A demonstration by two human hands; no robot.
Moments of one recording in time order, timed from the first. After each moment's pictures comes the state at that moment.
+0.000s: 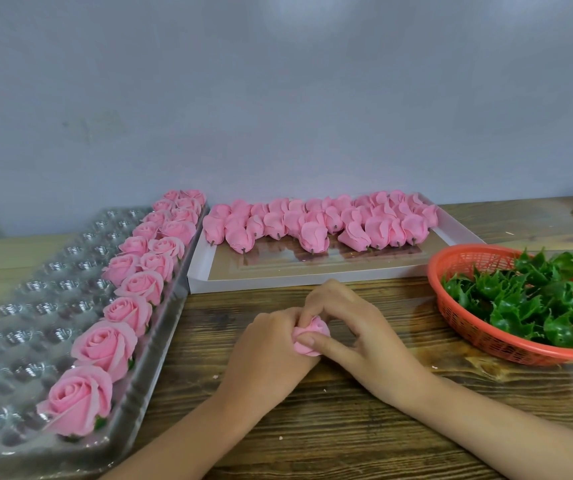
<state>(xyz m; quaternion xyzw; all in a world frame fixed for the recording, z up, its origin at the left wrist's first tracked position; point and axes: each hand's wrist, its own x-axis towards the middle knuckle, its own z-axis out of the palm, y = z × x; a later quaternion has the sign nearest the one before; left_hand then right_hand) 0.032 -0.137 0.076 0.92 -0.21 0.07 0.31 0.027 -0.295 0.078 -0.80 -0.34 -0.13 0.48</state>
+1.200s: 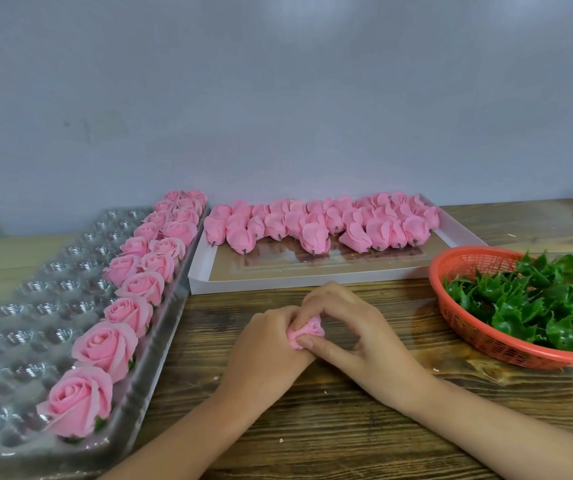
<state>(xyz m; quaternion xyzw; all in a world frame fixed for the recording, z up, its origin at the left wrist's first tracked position) 0.031 -0.136 0.078 0.91 -0.17 0.05 0.38 0.027 -0.294 0.079 -0.80 -0.35 -0.13 0.48</state>
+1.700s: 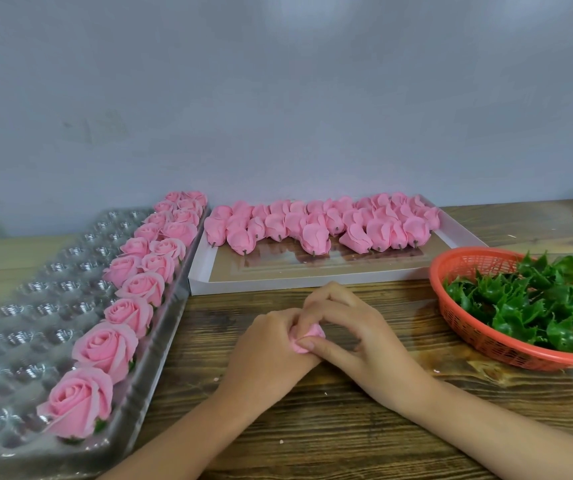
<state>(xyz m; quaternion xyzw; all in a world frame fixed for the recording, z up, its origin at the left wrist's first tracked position) 0.031 -0.135 0.079 0.91 -0.17 0.04 0.38 0.028 -0.295 0.077 -0.80 -0.35 -0.13 0.47</state>
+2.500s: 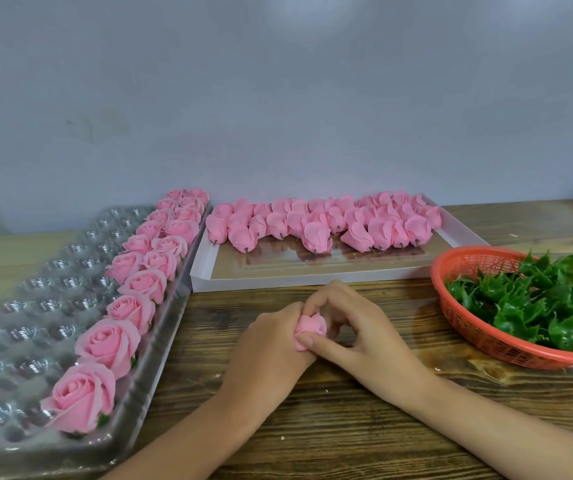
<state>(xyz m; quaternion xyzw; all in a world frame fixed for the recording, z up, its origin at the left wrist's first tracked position) 0.034 -0.135 0.070 0.92 -0.19 0.09 0.34 0.028 -0.295 0.076 -0.81 -0.30 -0.12 0.49</state>
